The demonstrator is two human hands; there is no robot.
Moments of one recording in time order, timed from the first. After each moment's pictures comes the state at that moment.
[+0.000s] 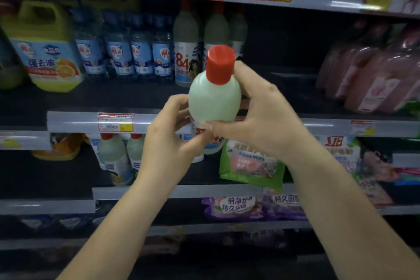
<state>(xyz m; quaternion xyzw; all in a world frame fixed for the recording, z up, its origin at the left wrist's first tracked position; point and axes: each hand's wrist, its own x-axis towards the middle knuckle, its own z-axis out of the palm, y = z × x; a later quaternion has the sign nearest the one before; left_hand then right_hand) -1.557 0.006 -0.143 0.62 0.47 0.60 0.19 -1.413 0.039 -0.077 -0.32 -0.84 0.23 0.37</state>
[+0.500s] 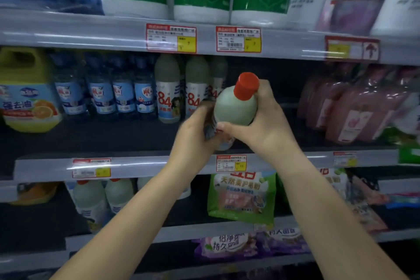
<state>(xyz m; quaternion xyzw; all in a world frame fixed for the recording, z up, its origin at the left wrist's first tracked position) -1.521 0.103 -0.115 0.67 0.45 0.55 0.19 -1.385 0.101 -0.064 -0.42 -0.74 0.23 0.47</state>
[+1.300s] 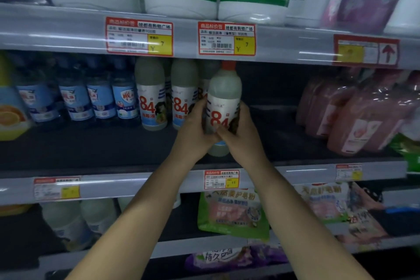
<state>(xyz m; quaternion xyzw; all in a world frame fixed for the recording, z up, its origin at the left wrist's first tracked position) -1.507 0.193 -0.132 0.67 0.47 0.52 0.24 -1.390 0.198 -0.127 -0.41 -0.69 0.30 0.51</state>
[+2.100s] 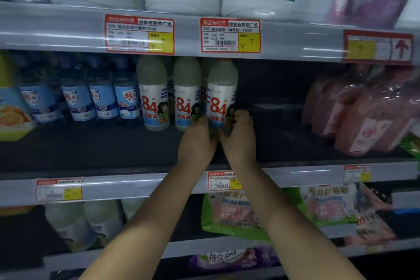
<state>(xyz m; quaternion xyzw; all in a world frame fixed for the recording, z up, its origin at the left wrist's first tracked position) -1.504 0.213 -0.161 0.67 0.61 0.43 0.05 -1.405 0.232 -0.158 -0.56 -0.64 0.19 0.49</state>
